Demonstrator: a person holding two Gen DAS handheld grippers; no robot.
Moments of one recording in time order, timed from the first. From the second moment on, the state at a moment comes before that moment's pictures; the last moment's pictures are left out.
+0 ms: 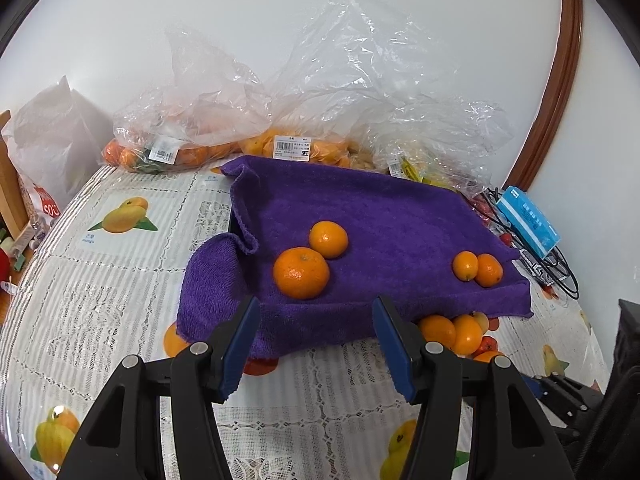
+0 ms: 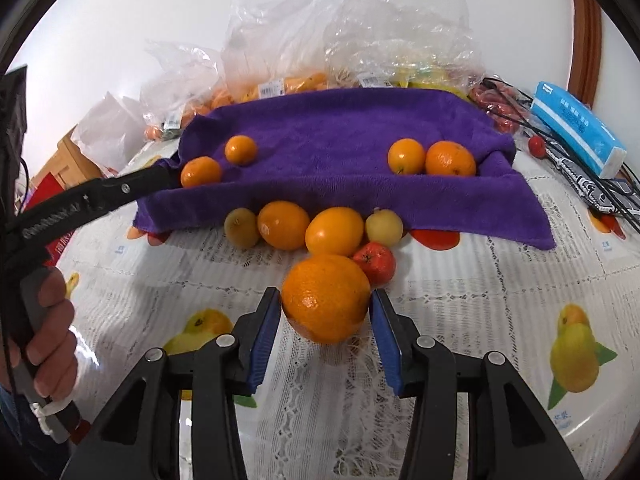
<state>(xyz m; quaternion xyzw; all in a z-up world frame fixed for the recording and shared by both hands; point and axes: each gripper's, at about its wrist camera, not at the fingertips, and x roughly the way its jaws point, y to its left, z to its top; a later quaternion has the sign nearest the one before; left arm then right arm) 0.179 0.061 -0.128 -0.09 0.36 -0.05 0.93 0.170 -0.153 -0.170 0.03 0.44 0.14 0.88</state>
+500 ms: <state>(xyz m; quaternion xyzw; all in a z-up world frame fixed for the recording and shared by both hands) 0.178 0.034 -0.139 -0.07 0.38 -0.12 0.91 0.142 -0.189 -0.162 0.04 0.43 0.14 0.89</state>
